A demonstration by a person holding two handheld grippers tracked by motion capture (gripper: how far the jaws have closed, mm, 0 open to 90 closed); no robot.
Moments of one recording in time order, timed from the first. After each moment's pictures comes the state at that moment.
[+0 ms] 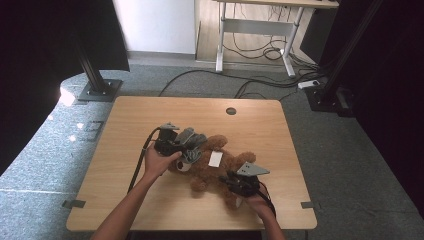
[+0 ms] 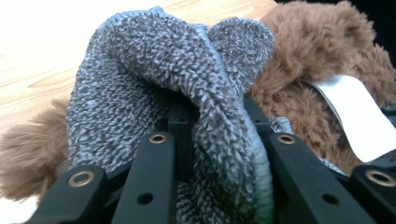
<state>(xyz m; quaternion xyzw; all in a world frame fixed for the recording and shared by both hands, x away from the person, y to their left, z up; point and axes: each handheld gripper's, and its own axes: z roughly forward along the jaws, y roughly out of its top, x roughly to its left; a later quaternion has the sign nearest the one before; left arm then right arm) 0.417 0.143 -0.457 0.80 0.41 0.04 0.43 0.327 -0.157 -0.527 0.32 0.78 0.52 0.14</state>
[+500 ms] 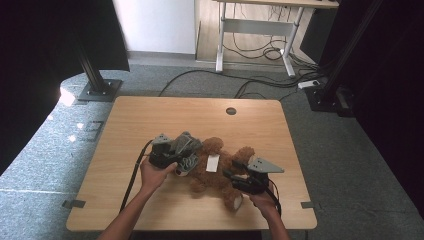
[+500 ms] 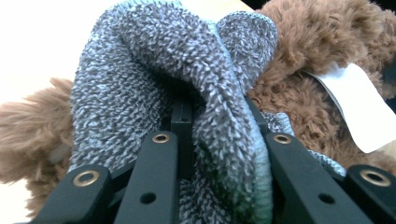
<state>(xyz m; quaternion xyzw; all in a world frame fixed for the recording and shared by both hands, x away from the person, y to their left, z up) 0.382 0.156 -0.478 0.77 0.41 0.07 0.49 0.312 -0.169 -0.472 0.35 0.73 0.55 0.18</state>
